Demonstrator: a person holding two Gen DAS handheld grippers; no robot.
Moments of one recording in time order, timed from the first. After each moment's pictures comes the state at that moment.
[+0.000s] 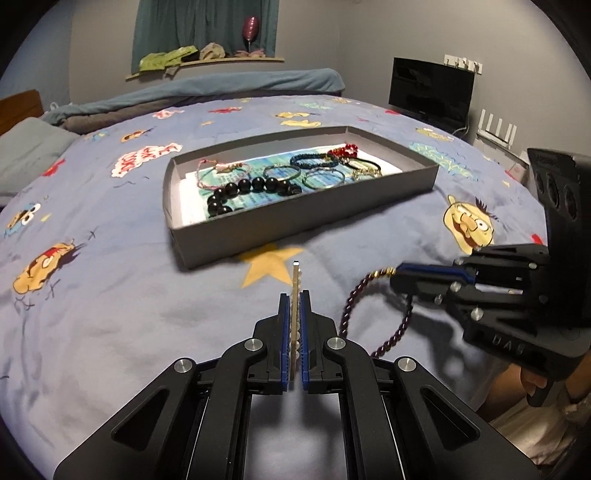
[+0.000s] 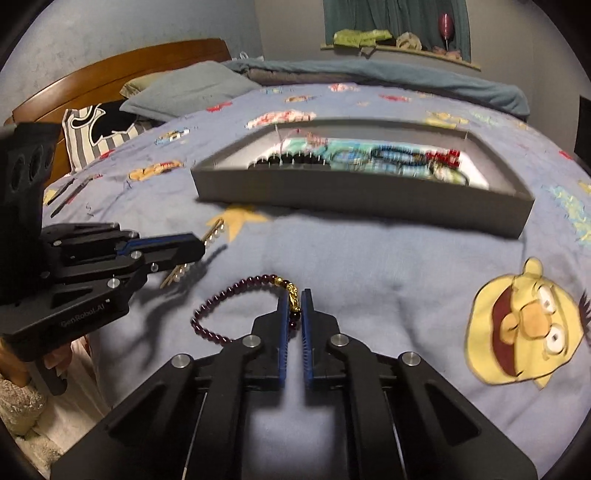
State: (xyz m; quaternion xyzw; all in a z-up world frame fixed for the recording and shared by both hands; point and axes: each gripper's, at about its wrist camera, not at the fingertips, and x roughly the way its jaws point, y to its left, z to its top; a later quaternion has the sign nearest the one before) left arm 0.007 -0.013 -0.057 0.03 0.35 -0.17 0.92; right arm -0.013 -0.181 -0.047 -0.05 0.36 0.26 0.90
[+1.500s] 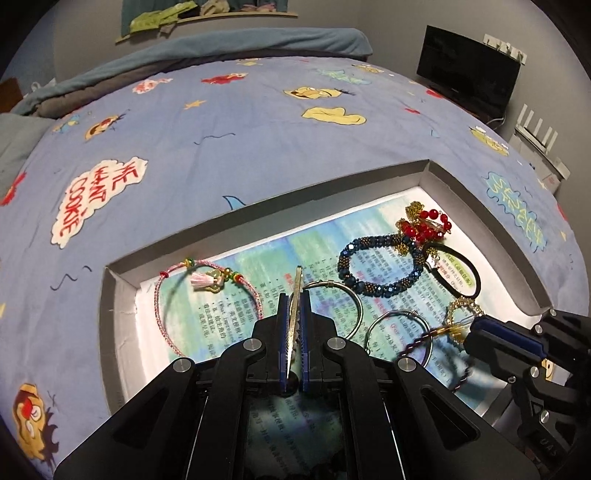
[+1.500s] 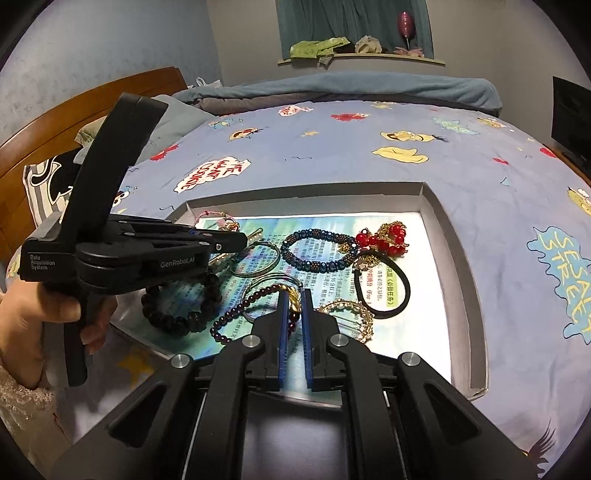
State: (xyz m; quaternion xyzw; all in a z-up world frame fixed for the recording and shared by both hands) left arm 0.223 -0.052 -0.043 0.04 0.45 -0.15 0.88; right arm 0.115 -0.211 -0.019 0.00 0.36 0.20 0.91
